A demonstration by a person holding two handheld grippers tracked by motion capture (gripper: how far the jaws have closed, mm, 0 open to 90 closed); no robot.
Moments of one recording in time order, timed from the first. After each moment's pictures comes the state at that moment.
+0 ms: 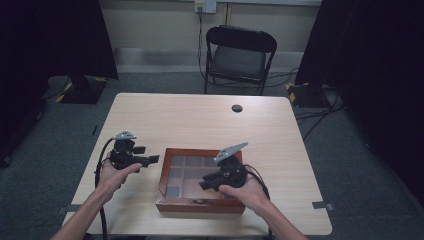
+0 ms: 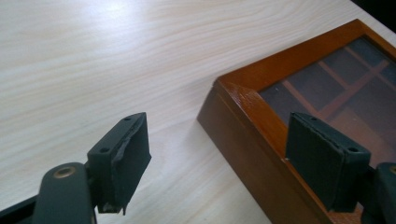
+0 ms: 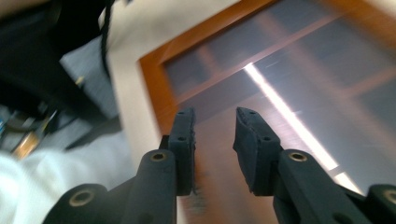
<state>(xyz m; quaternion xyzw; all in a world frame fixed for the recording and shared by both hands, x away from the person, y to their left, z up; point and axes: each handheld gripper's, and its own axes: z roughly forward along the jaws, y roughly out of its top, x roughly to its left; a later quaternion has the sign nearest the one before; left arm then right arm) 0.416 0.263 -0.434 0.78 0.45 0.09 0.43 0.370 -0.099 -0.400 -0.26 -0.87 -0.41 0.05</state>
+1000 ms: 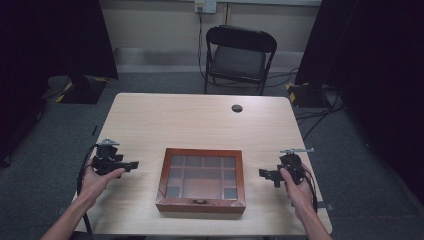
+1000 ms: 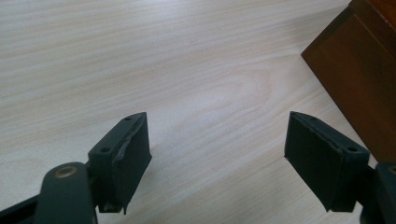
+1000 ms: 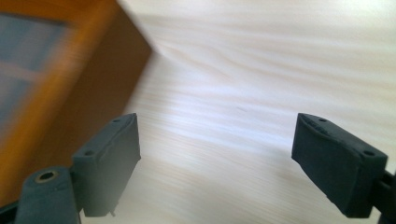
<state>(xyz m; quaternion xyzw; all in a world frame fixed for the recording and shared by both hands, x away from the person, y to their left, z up) 0.411 0.314 -0.466 0.78 0.51 0.12 0.34 0.394 -0.261 -0.457 -0.58 -0.74 -0.32 -0.09</state>
